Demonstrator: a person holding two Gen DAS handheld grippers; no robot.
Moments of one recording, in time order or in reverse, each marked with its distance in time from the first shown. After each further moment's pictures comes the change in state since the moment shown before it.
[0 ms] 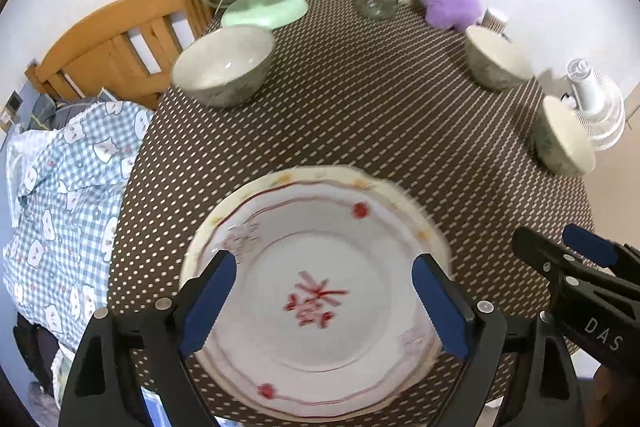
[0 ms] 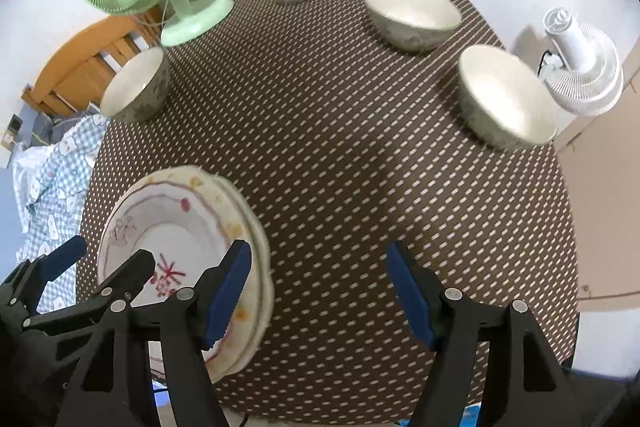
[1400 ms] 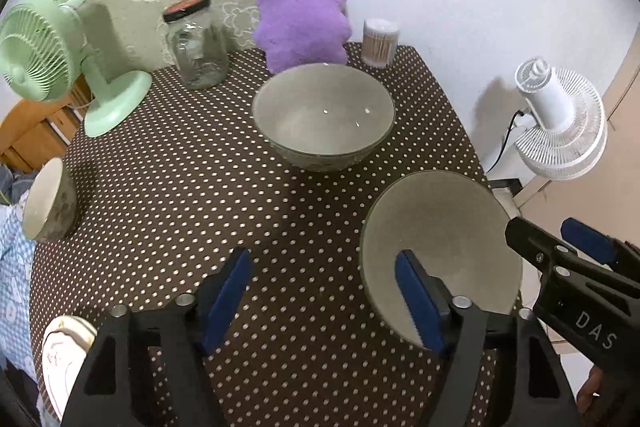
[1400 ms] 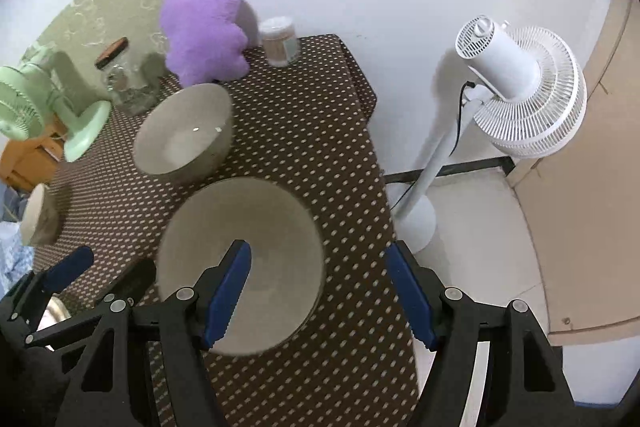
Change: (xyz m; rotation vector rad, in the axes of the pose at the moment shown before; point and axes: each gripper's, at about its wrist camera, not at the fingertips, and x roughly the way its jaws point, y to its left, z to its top) left arm 0.065 -0.234 0.104 0.115 -0.087 -0.050; right arm 0.025 -0.244 0.111 0.099 -0.146 -0.069
